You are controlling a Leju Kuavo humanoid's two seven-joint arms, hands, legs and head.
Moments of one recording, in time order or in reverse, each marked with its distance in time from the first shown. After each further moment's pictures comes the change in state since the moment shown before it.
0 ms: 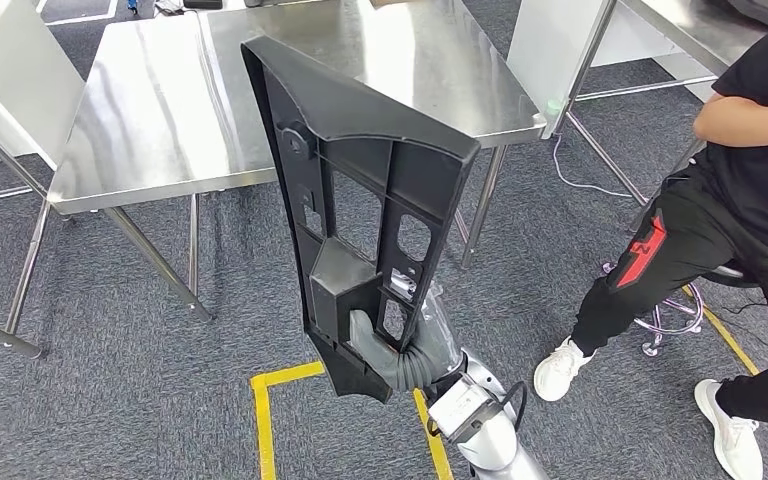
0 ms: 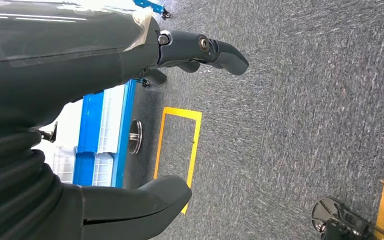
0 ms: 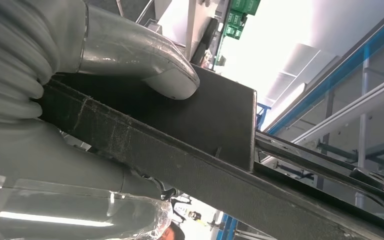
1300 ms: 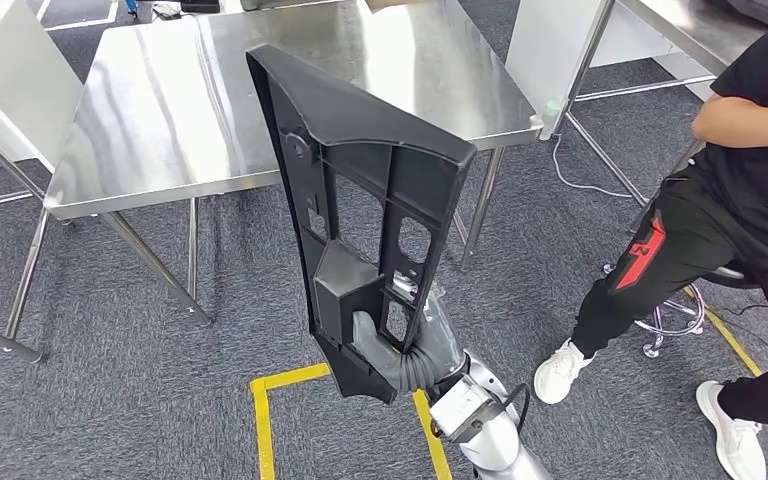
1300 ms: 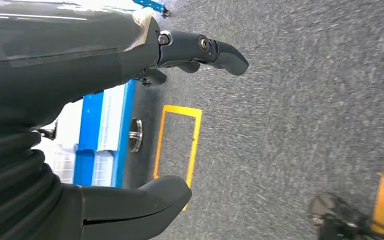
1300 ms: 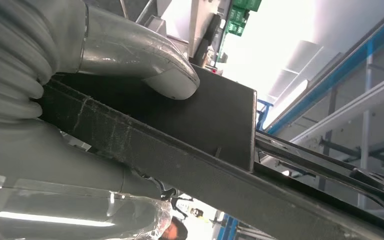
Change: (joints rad) left arm -0.001 -0.003 0.010 0.000 -0.006 0.000 0.000; right arm 0.005 -0.010 -0.003 0.007 0.002 -0.008 -0.003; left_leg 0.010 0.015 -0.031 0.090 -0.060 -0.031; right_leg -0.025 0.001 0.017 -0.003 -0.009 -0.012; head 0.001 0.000
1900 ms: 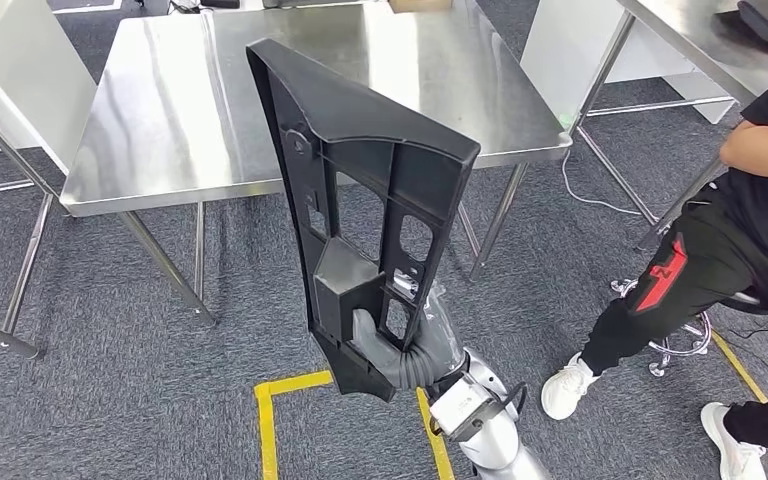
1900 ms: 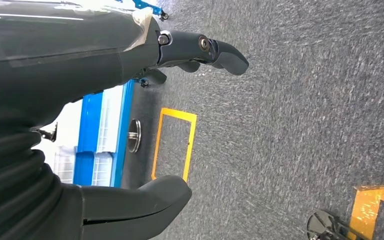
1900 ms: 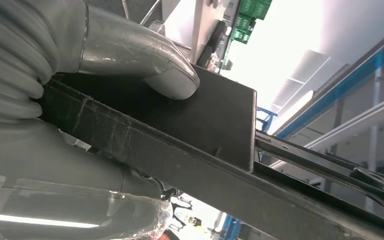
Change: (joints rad) left arm 0.001 0.002 0.003 0.000 -0.010 0.011 0.000; right arm -0.009 -0.005 0.004 0.003 -0.006 -0.008 0.002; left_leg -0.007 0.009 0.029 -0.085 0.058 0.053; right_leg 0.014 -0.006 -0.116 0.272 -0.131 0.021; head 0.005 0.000
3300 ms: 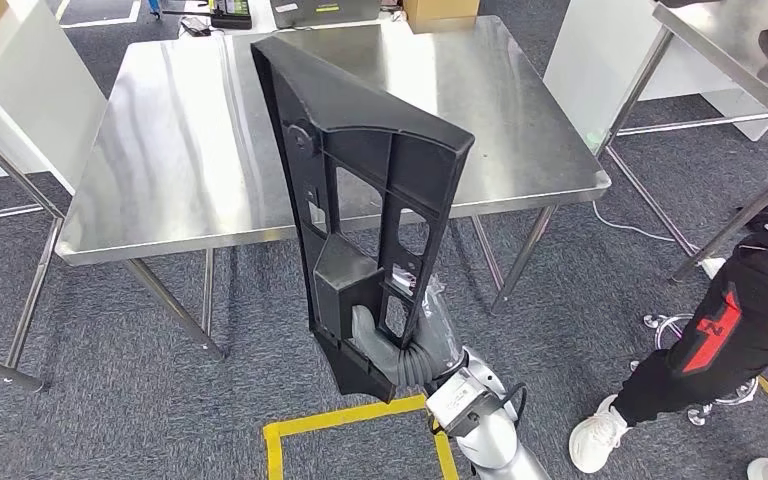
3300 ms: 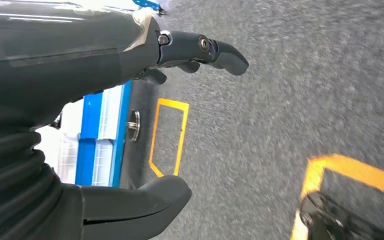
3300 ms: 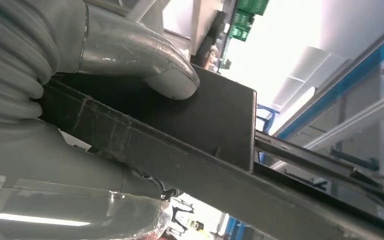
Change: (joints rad) left arm -0.001 -0.004 0.005 0.000 -0.008 -0.010 0.000; right arm -0.002 0.014 0.001 0.004 0.004 -0.003 0.019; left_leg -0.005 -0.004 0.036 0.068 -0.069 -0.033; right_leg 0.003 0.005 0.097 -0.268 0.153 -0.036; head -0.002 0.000
